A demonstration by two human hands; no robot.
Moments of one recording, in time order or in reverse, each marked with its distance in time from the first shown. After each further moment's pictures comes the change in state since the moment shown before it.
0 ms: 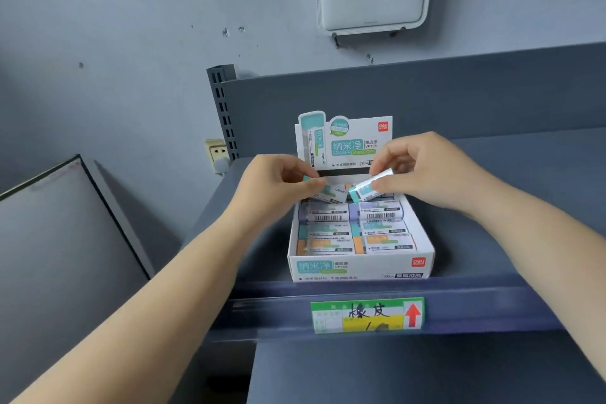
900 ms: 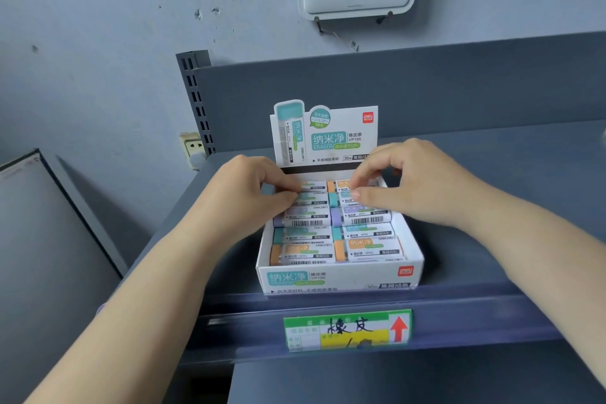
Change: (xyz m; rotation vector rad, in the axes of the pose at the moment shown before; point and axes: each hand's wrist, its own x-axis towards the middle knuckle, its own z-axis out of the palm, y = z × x) left_hand 0.000 -0.010 0.001 0.257 -0.047 0.166; right_hand -0.003 0.012 0.004 -0.118 -0.074 -0.146
